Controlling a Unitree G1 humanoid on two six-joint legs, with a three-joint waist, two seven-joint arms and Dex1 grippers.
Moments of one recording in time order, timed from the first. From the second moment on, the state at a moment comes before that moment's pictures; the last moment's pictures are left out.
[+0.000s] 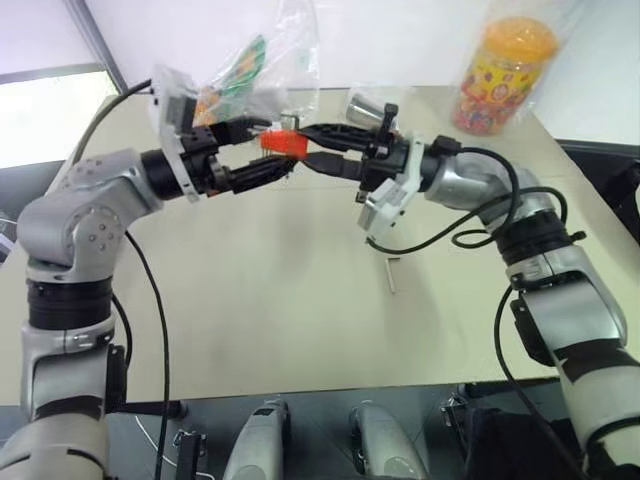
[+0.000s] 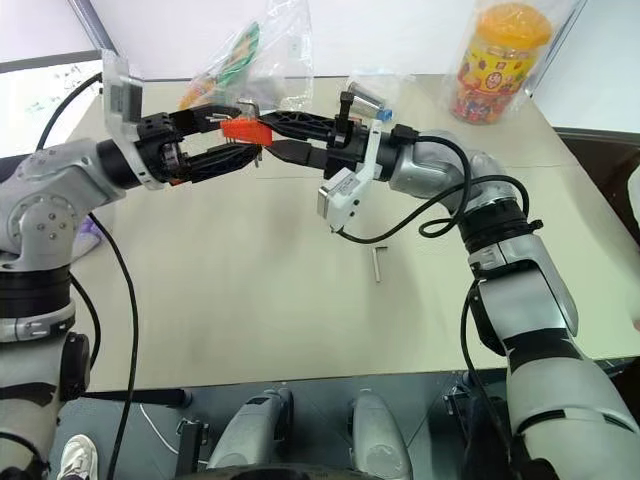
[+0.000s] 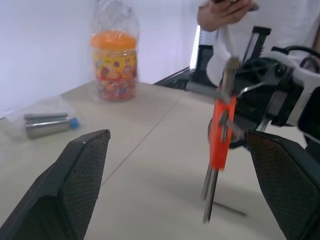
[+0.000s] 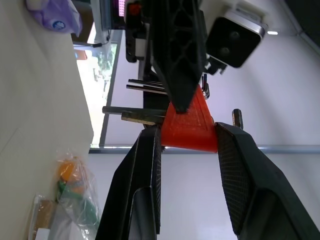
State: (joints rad) left arm -0.81 0.66 0.13 -0.10 -0.76 0.76 -0.89; right arm -1.16 -0.55 0.33 0.64 -0.58 -1.19 0.22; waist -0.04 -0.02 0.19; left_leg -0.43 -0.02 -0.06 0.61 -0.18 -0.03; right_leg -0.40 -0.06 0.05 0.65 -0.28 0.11
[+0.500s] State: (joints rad) left arm -0.79 0.67 0.13 -0.13 -0.82 0.82 -0.92; right arm -1.18 -0.56 0.38 0.70 -0.52 -1.24 0.33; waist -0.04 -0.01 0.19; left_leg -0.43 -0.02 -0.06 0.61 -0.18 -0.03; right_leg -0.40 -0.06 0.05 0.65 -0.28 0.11
